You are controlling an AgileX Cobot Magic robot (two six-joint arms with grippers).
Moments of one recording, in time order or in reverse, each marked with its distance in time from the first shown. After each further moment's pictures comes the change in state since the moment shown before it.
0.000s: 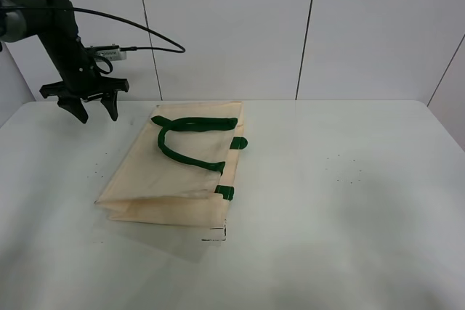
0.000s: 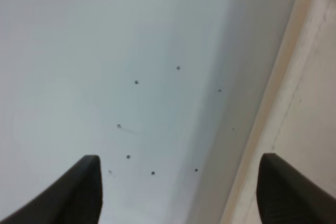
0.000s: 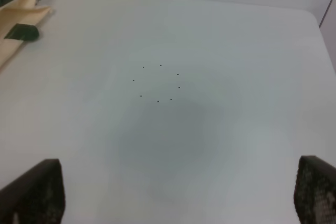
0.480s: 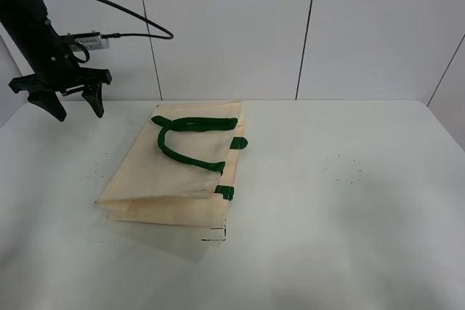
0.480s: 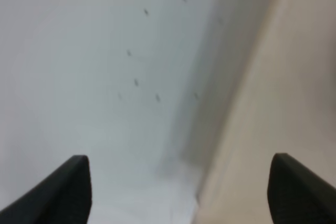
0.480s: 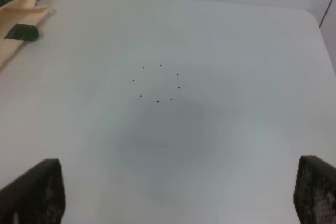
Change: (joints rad) left arm 0.007 -0.280 0.264 -0.033 0.001 0.022; right arm 0.000 0.000 0.000 -0.001 0.000 0.000
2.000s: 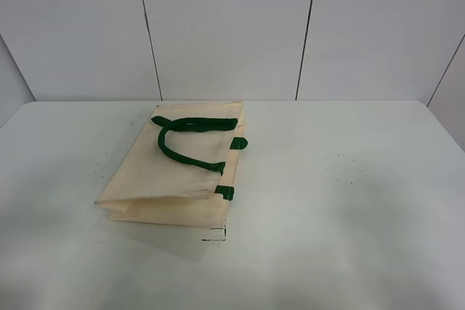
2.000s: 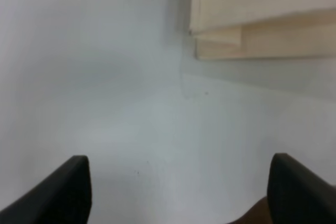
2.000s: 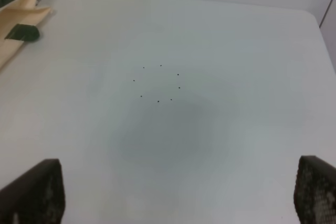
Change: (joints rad) left arm -0.042 -1.827 1.227 0.035 -0.126 0.125; right arm 0.000 0.000 0.000 0.001 0.000 0.000
